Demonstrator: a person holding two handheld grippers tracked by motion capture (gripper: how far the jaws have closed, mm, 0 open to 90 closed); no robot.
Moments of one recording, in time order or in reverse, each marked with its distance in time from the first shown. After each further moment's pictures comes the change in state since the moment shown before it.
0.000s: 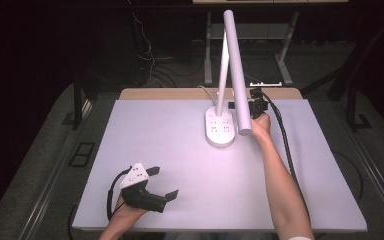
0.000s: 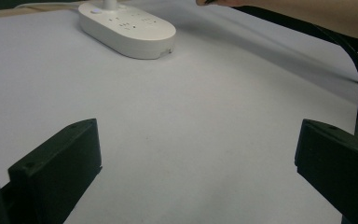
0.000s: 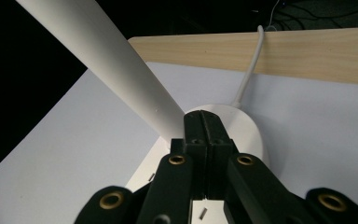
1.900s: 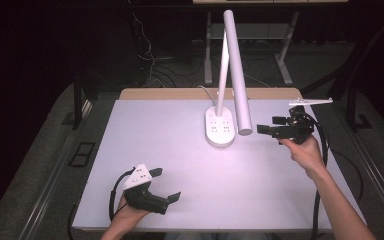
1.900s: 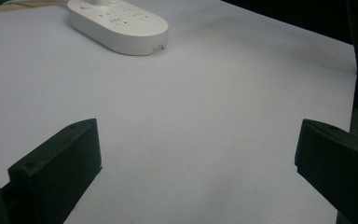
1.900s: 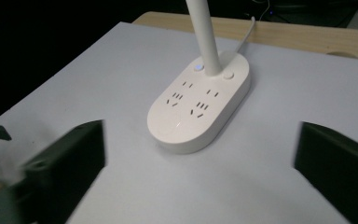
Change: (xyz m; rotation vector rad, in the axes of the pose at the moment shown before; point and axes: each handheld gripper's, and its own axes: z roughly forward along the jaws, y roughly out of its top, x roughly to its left) left arm -0.004 -0.001 0.005 0.016 -0.016 0.014; right arm 0.051 -0.050 -0.149 0.028 -0.067 -0.166
